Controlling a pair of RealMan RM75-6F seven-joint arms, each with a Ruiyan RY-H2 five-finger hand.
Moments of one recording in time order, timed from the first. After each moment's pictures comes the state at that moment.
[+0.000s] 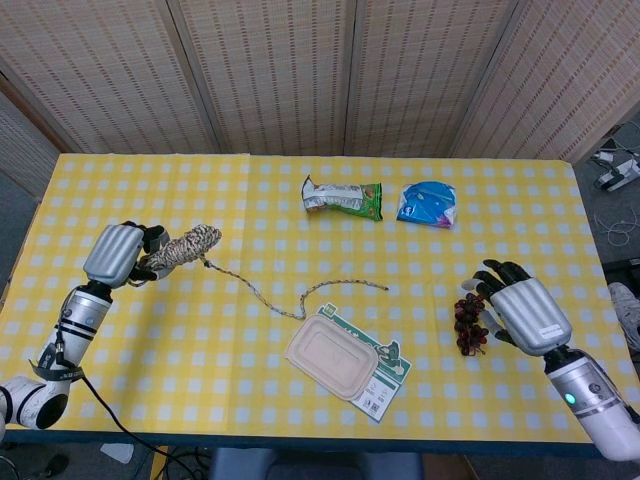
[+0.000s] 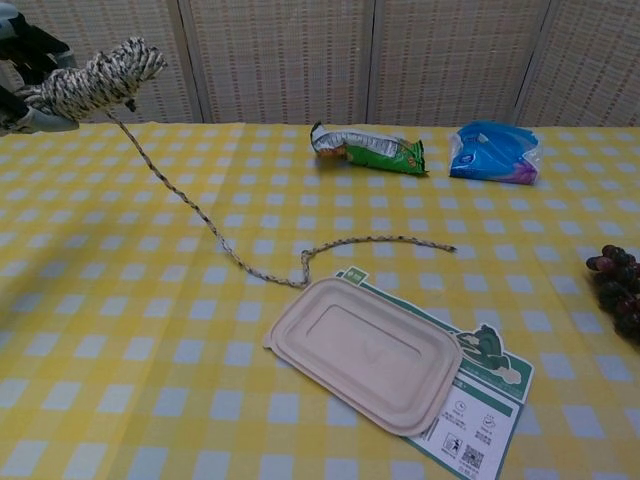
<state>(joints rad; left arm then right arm) -0.65 -1.23 -0.20 -1.41 1.34 1.07 -0.15 0.34 -0.91 0.13 -1.86 -1.57 1.11 -0.22</state>
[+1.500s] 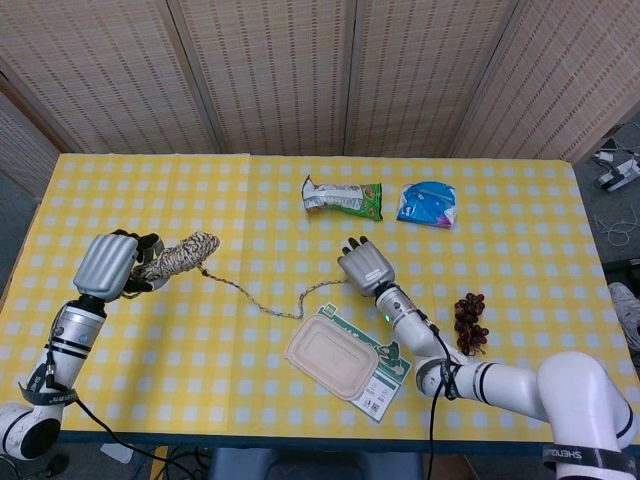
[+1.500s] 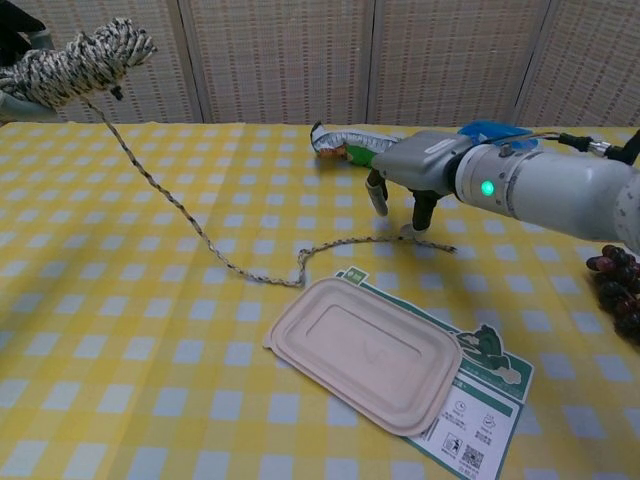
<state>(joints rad) -0.59 -1.11 -0.21 -1.69 1.23 1.12 0.08 1.00 -1.68 0.17 -1.22 -0.86 0.76 -0.74</state>
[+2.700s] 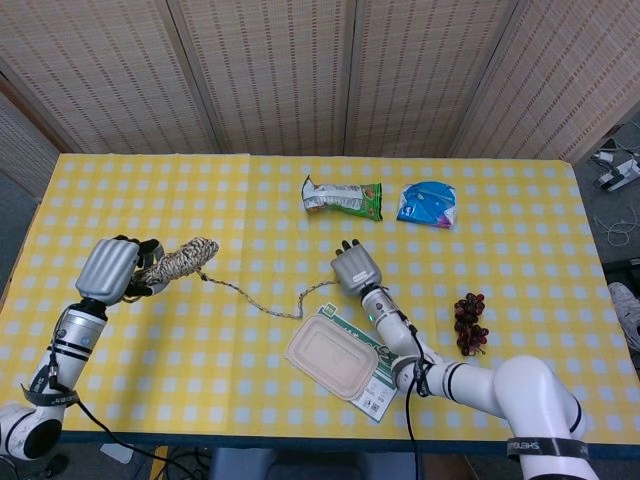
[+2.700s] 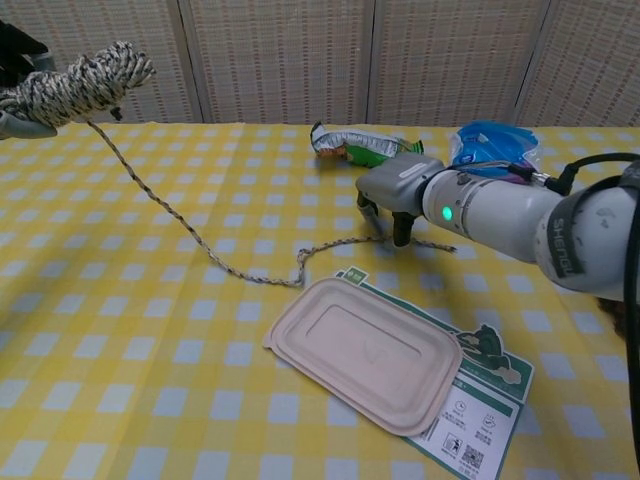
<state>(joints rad) -0.58 -1.14 -0.20 -1.64 1.25 1.11 0.06 1.07 -1.83 0.15 -1.03 -0.76 0.75 -0.80</state>
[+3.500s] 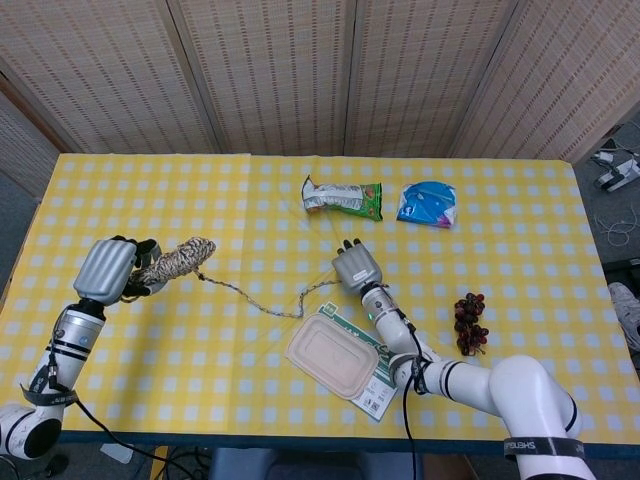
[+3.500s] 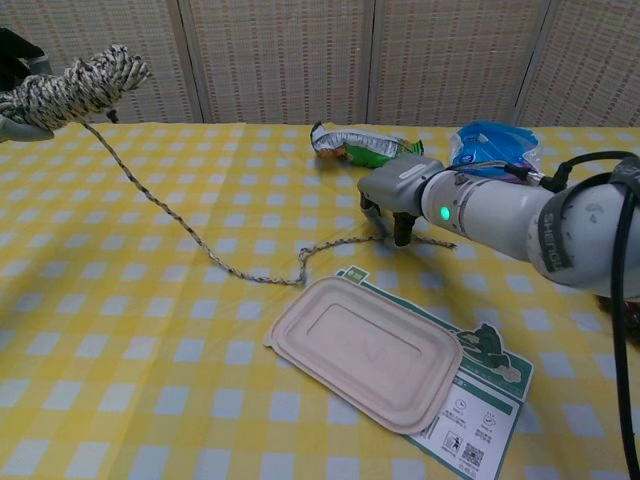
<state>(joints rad) -0.58 -1.15 -0.20 -1.61 1.26 1.11 0.05 1.08 -1.84 0.14 -1.01 -0.71 0.74 -0.83</state>
